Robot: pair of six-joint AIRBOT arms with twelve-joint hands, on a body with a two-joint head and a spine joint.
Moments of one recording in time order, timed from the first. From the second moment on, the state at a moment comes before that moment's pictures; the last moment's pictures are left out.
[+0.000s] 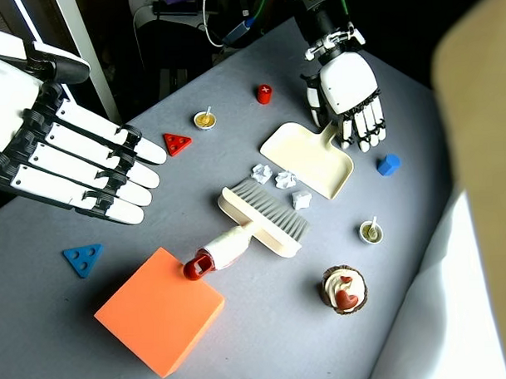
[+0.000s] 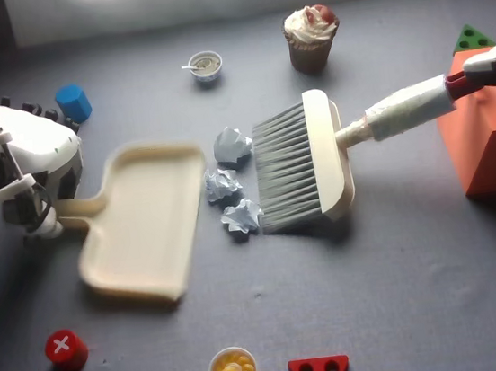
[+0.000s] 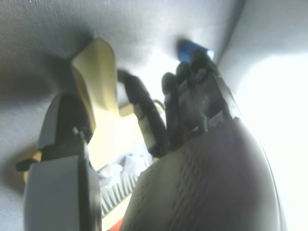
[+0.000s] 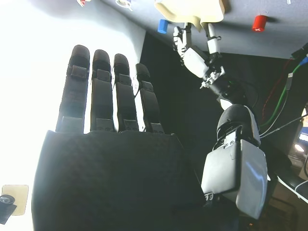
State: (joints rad) left arm 0.51 -1.08 1.25 1.84 0.34 -0.76; right arm -0.22 -0.31 0.51 -2.62 -0.05 1.72
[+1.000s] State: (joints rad) left arm 0.47 -1.12 1.30 1.83 0.31 -0.73; right arm -0.29 -0.37 0.46 -2.60 -0.32 1.34
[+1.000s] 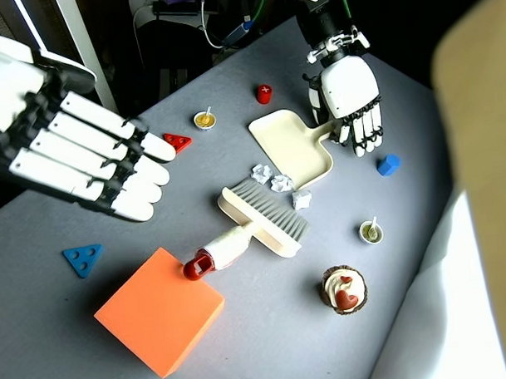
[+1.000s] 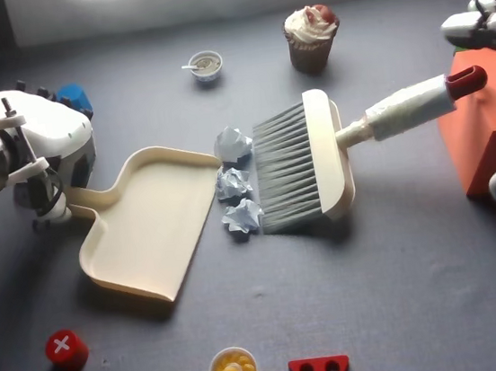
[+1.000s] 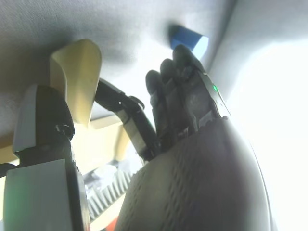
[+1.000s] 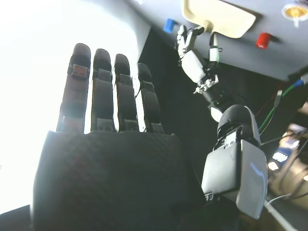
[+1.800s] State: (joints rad) left arm 0.39 -1.16 1.37 1.74 0.32 -0.58; right arm -0.48 -0.68 0.61 -2.33 -0.84 0.84
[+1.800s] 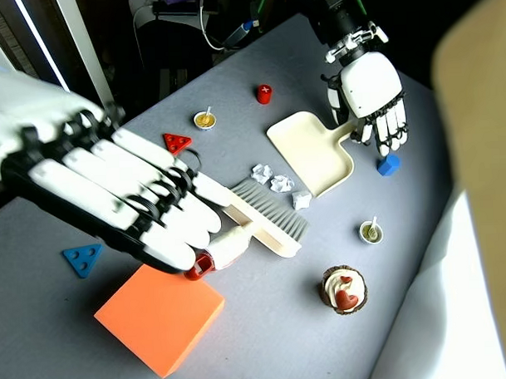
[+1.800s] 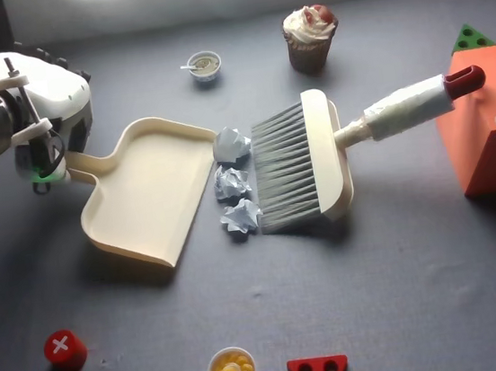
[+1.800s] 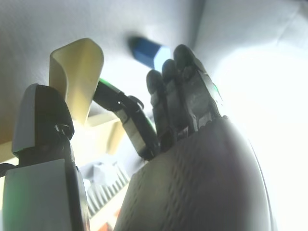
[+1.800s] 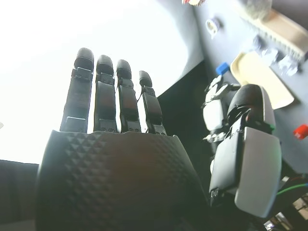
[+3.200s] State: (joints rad) left arm 0.39 -1.26 1.51 2.09 0.31 -0.98; right arm -0.50 -0.94 0.66 -2.14 -1.01 0.68
